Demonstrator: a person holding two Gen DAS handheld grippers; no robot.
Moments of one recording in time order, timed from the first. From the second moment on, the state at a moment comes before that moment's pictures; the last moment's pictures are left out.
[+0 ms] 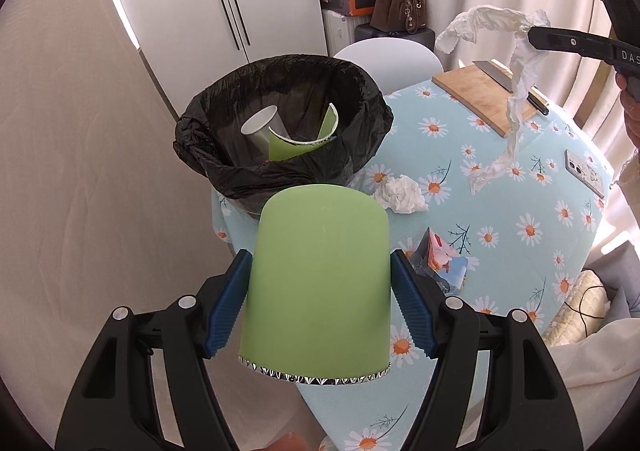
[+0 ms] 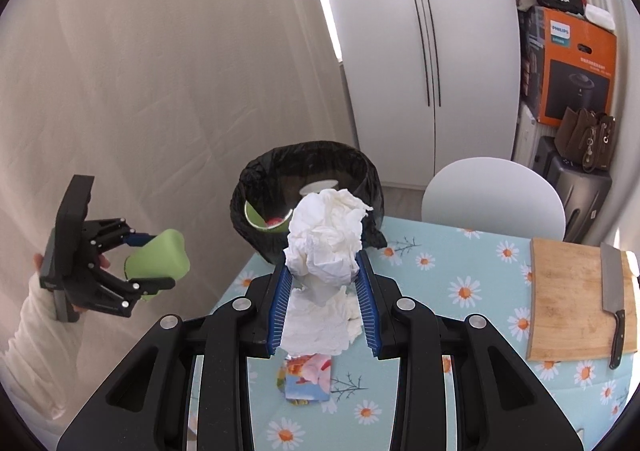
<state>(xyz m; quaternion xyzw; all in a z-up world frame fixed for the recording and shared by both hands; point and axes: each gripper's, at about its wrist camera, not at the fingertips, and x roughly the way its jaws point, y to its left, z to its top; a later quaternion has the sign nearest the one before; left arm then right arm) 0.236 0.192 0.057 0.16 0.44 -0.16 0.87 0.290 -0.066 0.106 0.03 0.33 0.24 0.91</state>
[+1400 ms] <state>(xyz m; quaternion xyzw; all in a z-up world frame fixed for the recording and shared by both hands) 0.401 0.227 0.035 0.14 0.37 -0.24 0.88 0.435 0.033 0.081 0.02 0.33 0.14 0.93</state>
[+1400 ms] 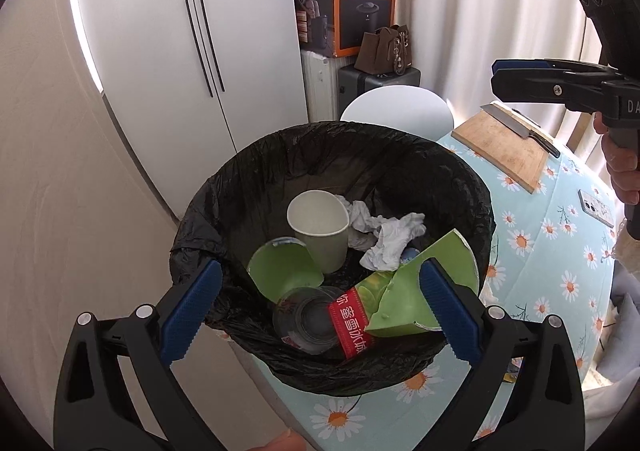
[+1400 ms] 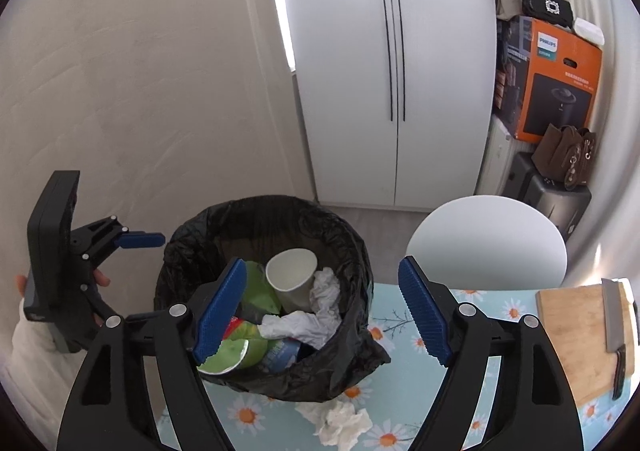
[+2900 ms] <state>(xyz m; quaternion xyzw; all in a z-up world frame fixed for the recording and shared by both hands) 0.237 0.102 0.001 0.09 0.39 -0.14 0.91 0.276 -0.069 0.052 -0.05 0.36 0.22 0.90</state>
